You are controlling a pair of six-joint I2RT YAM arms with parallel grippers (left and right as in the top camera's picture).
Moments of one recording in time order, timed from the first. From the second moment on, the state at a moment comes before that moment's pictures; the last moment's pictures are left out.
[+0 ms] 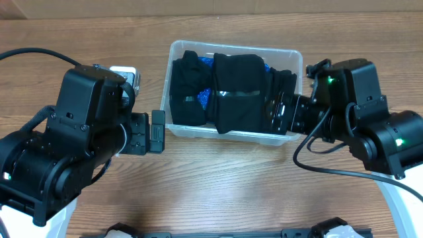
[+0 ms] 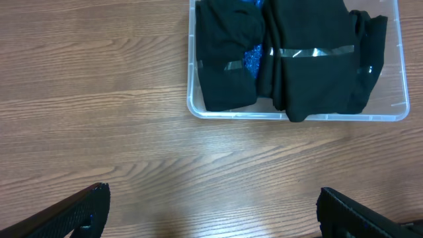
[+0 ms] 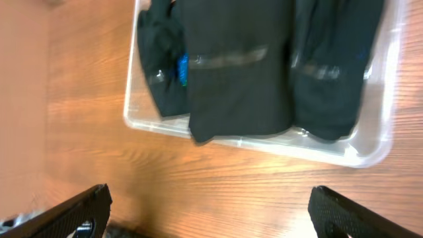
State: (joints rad) left arm -0.40 1.31 2.03 -1.69 -0.08 -0.30; right arm 0.34 1.23 1.58 -1.31 -0.30 0.54
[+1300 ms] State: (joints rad) left arm -0.40 1.31 2.02 -1.69 -0.08 -0.30; right arm 0.17 0.02 0.19 -0.71 -0.15 0.07
